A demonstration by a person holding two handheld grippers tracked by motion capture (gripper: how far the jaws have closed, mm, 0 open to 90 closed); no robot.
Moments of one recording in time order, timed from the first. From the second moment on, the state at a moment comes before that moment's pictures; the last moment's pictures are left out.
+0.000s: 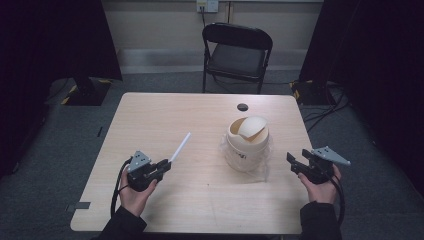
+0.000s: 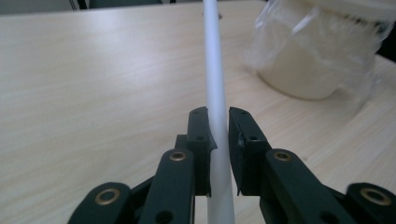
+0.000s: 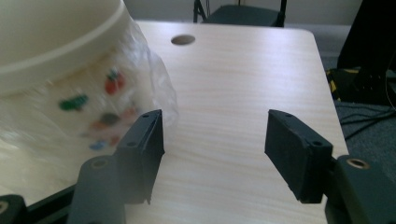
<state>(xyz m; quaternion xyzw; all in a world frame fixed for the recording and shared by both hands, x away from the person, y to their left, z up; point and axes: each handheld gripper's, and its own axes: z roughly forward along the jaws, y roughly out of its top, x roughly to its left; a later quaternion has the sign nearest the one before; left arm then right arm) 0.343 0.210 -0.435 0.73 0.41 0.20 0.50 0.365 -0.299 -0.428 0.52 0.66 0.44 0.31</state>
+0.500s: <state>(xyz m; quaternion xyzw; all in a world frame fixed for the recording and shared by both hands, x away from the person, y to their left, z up) 0.332 0.216 -0.386 0.69 0.37 0.24 0.57 0.357 -0.276 -0.393 0.47 0.66 0.51 0.29</state>
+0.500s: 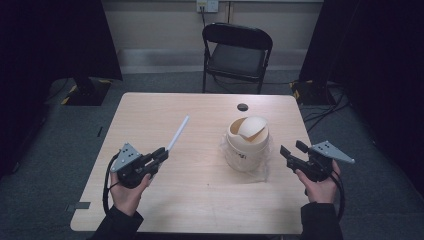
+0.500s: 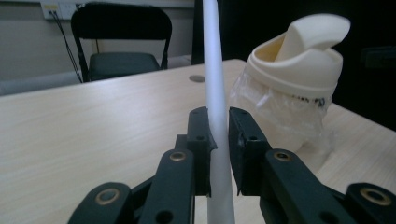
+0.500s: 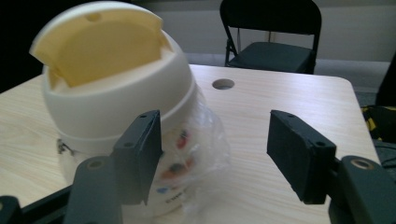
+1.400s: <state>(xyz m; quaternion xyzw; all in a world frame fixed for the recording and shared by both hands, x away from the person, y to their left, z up) 0.337 0.175 -0.352 0.68 0.30 0.25 0.62 0.367 -0.191 -0.331 0.36 0.64 0.64 0.24</state>
